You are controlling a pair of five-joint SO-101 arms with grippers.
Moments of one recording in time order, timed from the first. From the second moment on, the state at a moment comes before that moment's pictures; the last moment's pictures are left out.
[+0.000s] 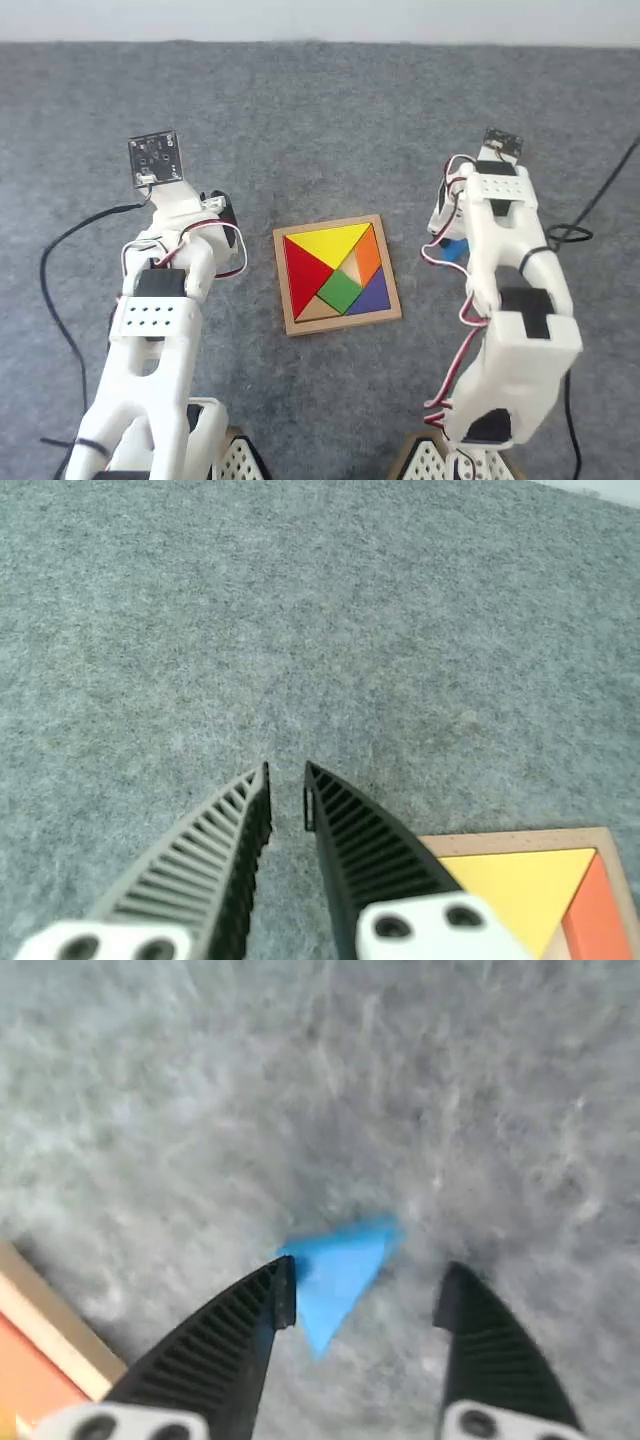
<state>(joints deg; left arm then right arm) -6.4 -36.7 61.4 28.4 17.0 -1.2 21.9 6.5 65.4 -21.8</state>
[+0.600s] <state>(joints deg) -6.4 -36.7 61.4 28.4 17.0 -1.0 27.0 0.9 67.6 -23.1</state>
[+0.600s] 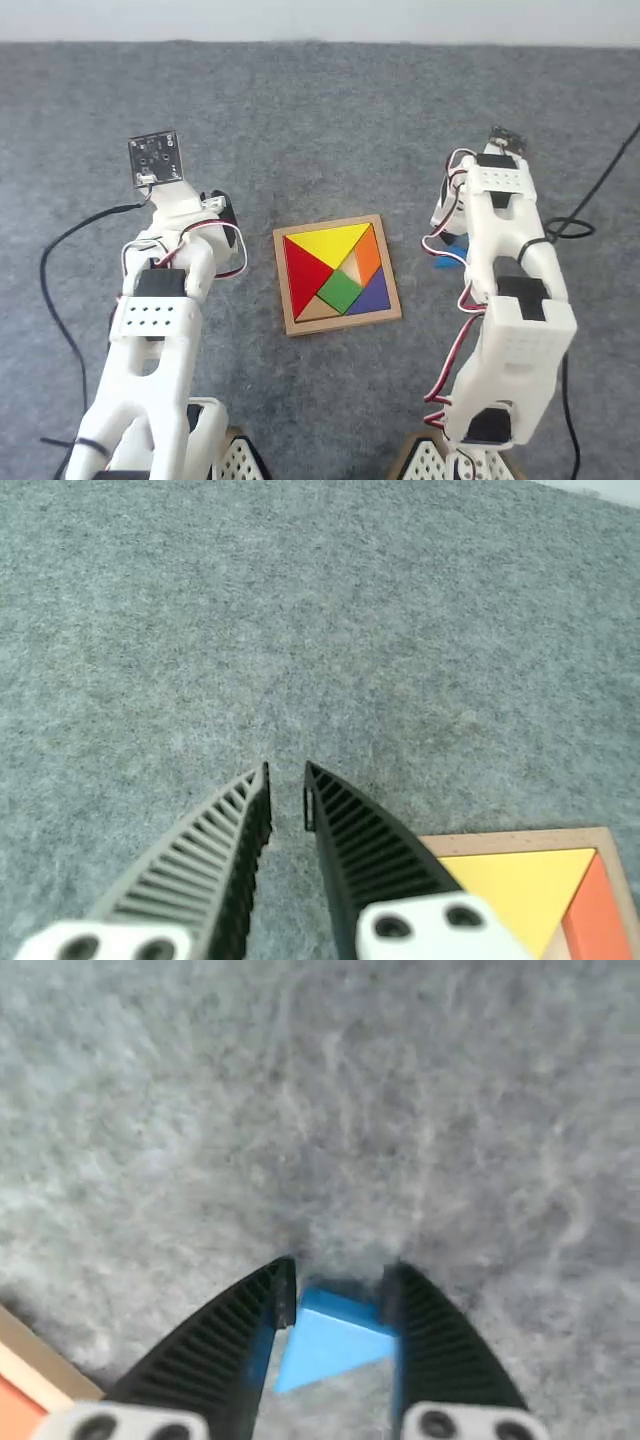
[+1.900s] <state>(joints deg) -6.4 -36.7 61.4 28.4 17.0 0.4 21.6 6.3 75.1 -20.0</state>
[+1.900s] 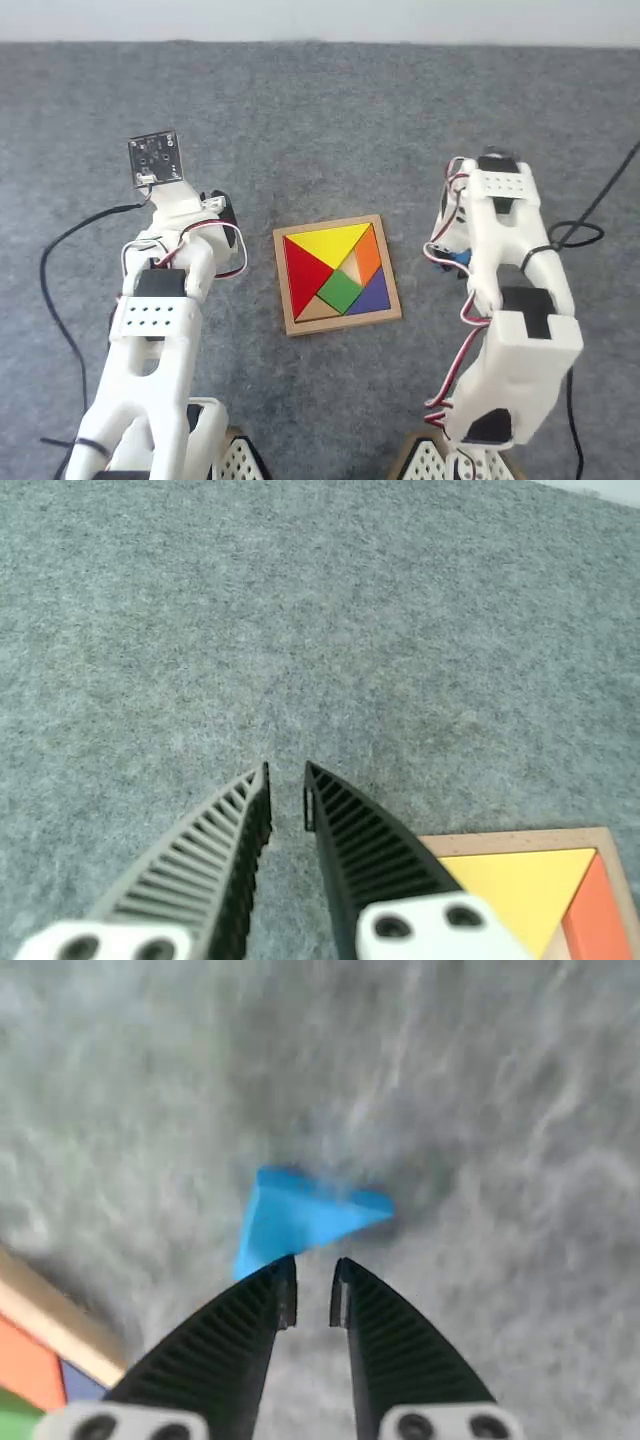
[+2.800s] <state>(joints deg) -6.4 -36.6 61.4 28.4 17.0 1.8 28.0 -8.1 76.7 -34.9</state>
